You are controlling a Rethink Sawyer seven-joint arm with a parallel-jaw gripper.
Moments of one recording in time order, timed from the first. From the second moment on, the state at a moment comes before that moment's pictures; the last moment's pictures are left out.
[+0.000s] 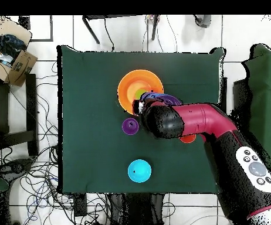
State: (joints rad) arm -0.81 -0.77 0.70 1.80 -0.50 0.51 1.87
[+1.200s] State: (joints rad) arm -0.72 -0.76 0.69 1.78 -0.50 0.49 1.87
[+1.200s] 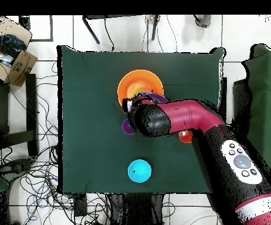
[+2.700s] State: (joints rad) arm -0.52 -0.76 0.44 1.62 -0.52 0.42 1.87
